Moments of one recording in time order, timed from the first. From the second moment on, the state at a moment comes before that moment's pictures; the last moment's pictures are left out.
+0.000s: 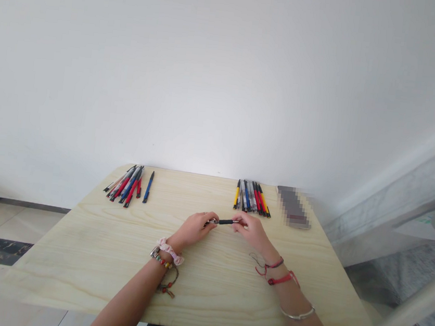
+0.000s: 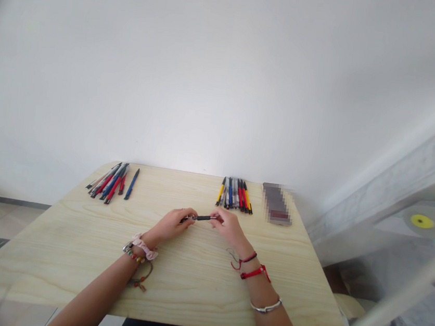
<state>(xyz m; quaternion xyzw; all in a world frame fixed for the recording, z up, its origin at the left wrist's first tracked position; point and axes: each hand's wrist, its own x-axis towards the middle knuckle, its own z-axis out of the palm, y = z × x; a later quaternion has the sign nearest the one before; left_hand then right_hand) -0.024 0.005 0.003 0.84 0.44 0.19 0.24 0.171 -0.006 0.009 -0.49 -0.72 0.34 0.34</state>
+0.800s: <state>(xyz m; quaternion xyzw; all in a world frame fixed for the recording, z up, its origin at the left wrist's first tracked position) -0.026 0.004 0.004 0.84 0.41 0.22 0.28 0.166 -0.009 0.012 -0.48 -0.79 0.23 0.32</state>
